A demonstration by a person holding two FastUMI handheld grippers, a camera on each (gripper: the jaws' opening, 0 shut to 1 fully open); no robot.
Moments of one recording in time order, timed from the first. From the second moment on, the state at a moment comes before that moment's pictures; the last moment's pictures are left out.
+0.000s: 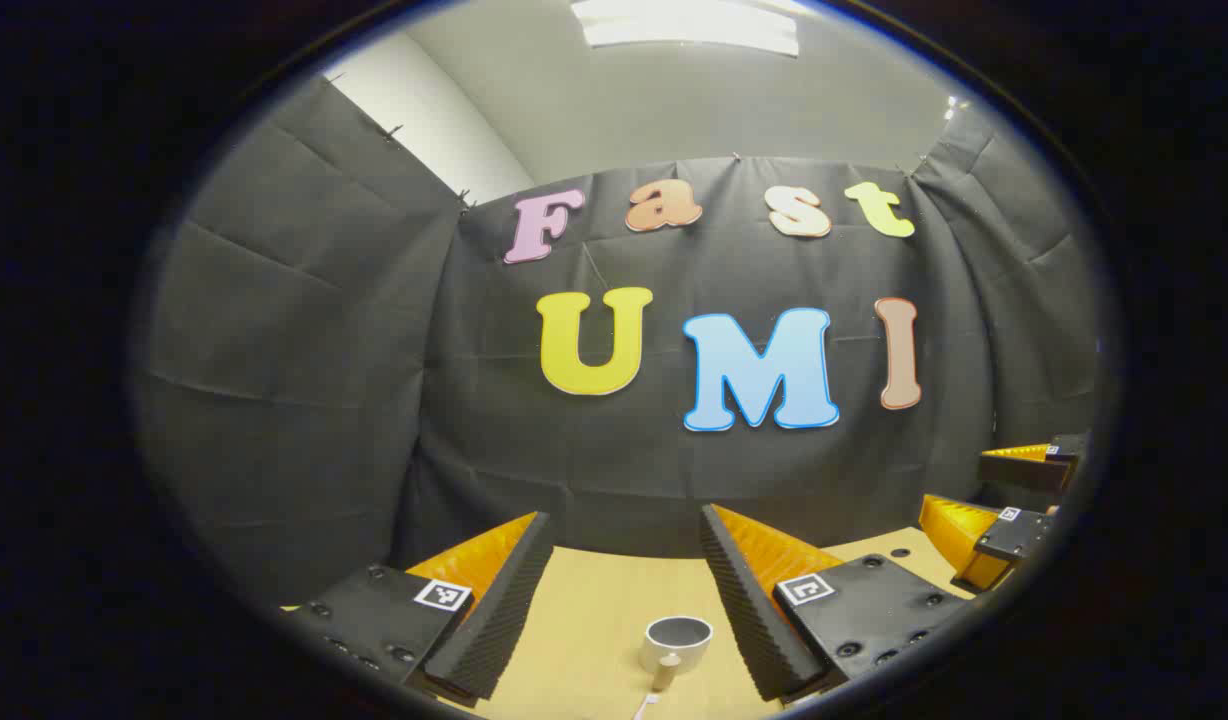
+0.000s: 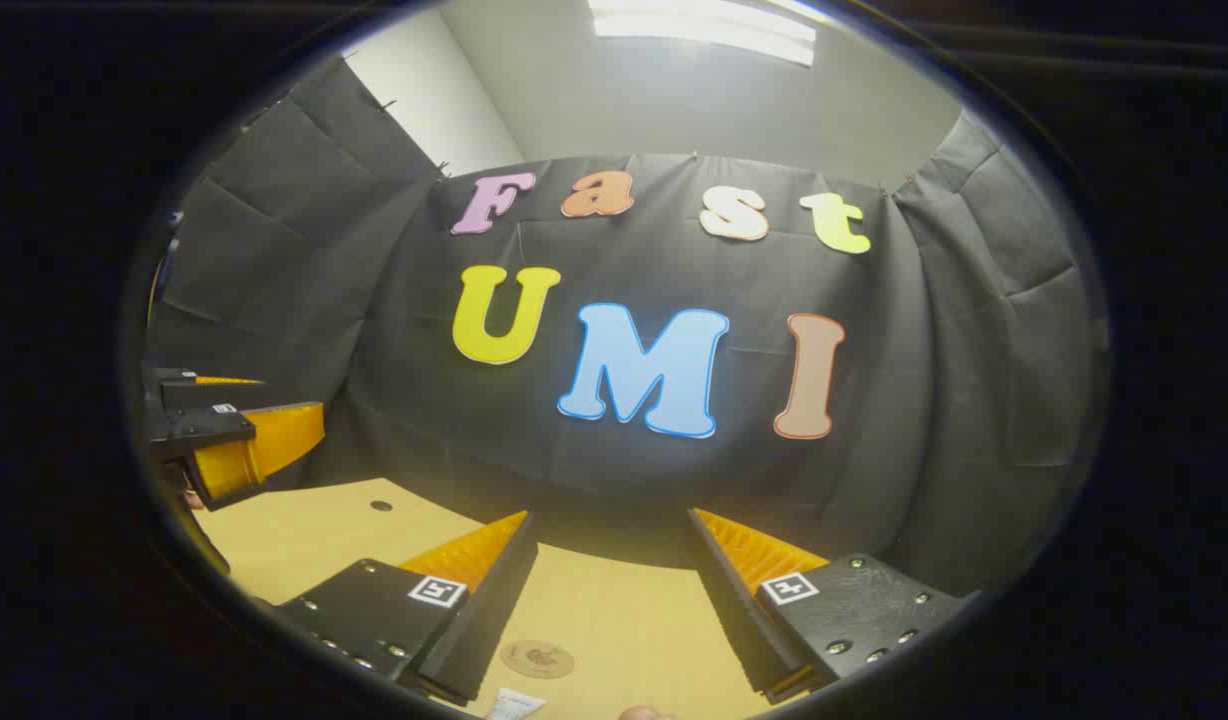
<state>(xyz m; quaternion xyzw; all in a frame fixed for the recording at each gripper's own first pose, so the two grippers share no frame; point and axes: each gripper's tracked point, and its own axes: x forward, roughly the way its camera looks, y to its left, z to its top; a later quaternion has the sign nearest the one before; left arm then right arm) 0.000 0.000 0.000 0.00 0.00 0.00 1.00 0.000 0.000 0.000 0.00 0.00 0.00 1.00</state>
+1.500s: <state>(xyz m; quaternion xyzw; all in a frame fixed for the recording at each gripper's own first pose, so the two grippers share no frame) 0.015 -0.025 -0.108 0.03 0.17 -0.08 0.98 -0.008 0.027 -0.062 0.02 0.15 0.02 0.99</state>
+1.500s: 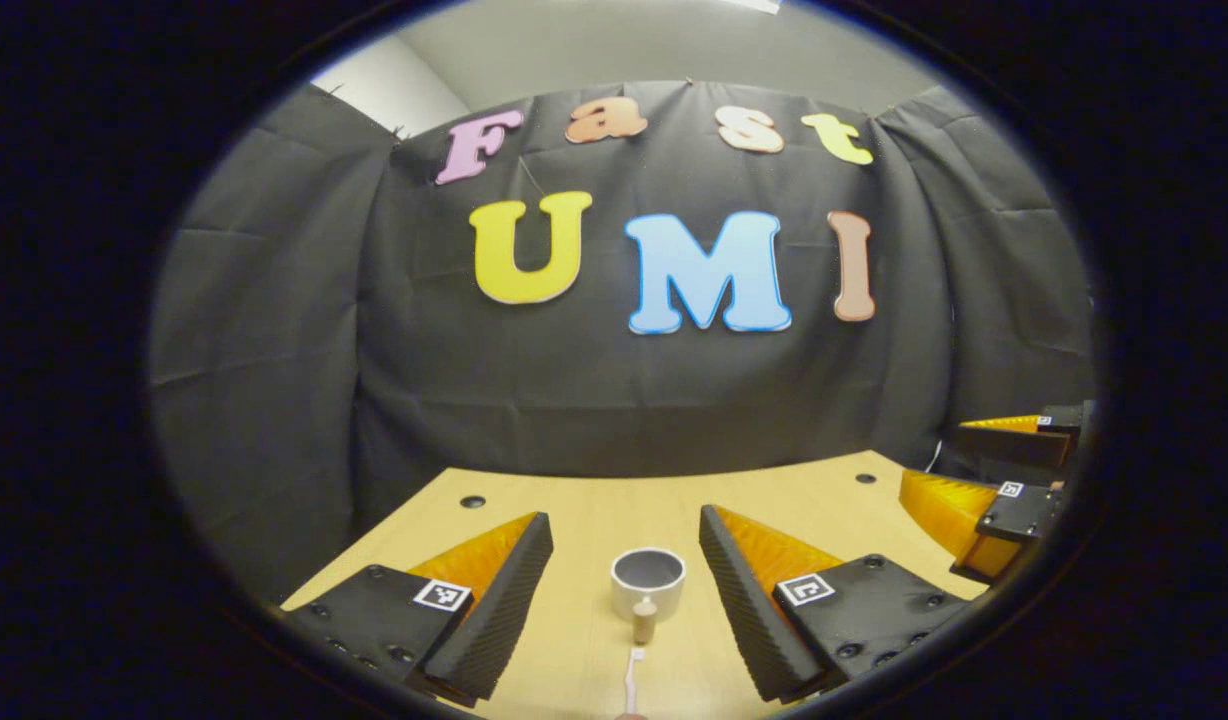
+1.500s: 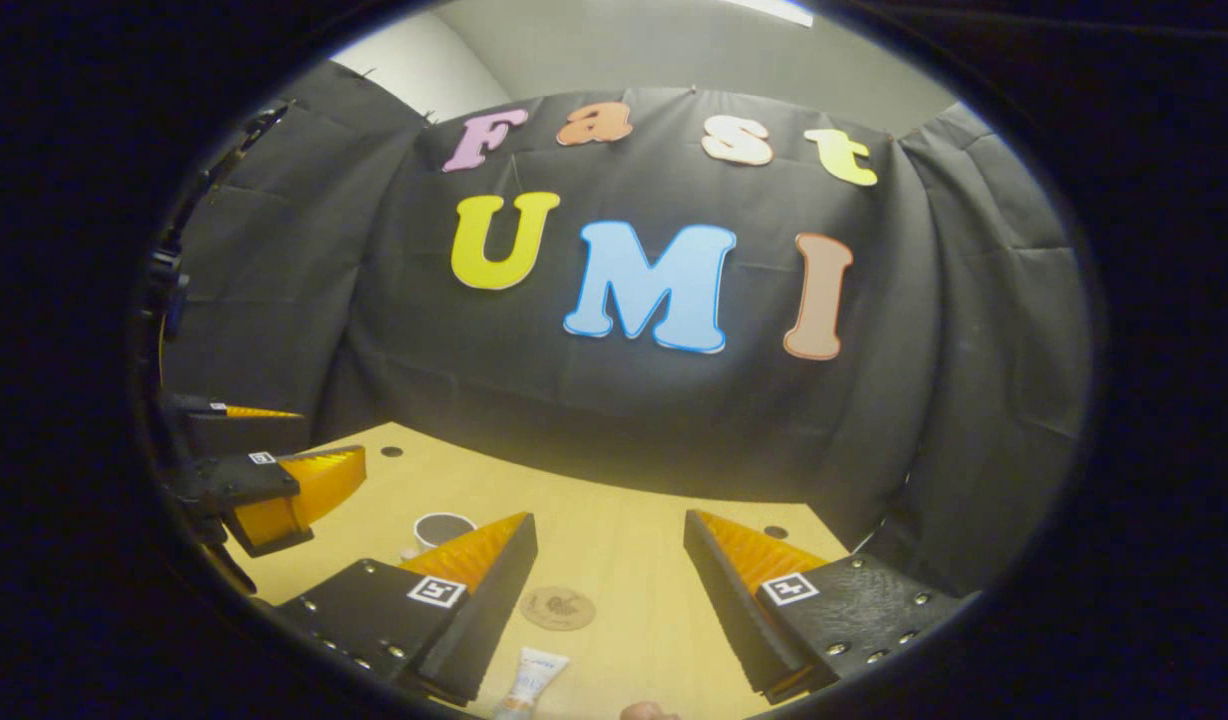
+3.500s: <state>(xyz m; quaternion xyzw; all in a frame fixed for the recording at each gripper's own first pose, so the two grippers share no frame) -0.090 -0.001 -0.377 0.07 0.69 -0.09 0.72 -0.091 0.103 -0.297 0.13 0.65 0.06 0.75</state>
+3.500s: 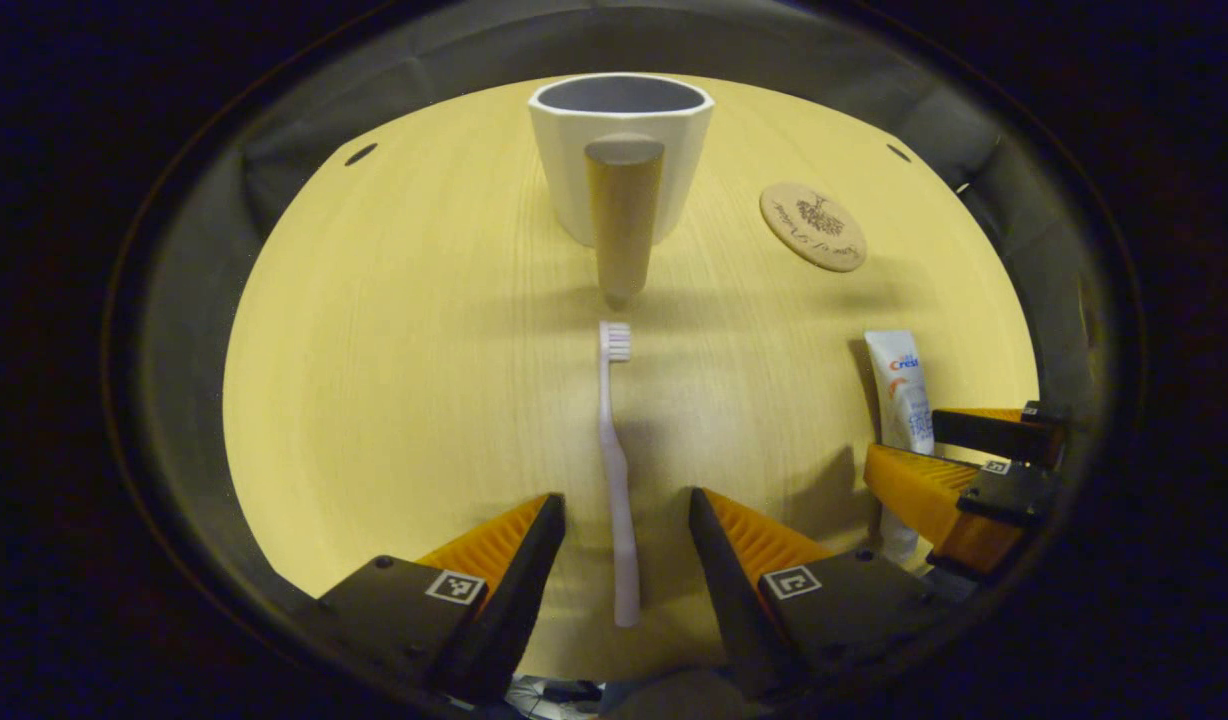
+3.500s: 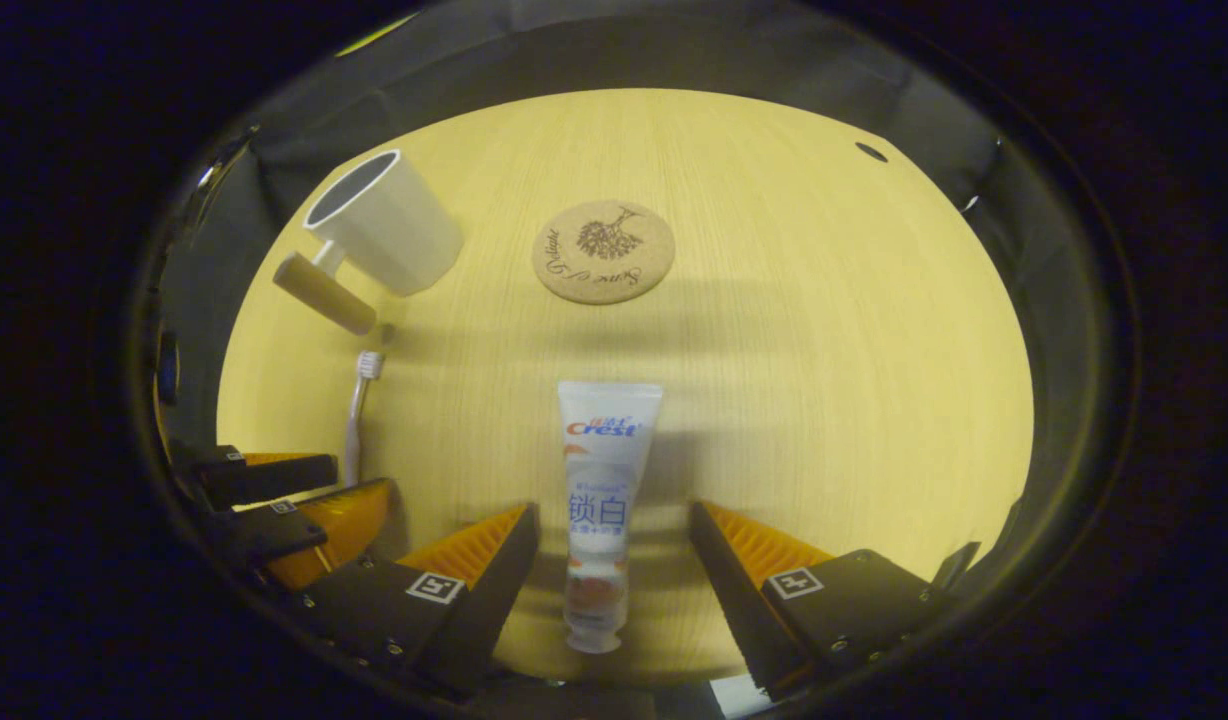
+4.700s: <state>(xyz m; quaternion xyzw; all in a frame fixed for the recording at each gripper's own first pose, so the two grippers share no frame) -0.082 -0.006 -0.357 -0.01 0.61 -0.10 0.79 -0.081 0.088 -0.273 0.23 0.56 0.09 0.79</state>
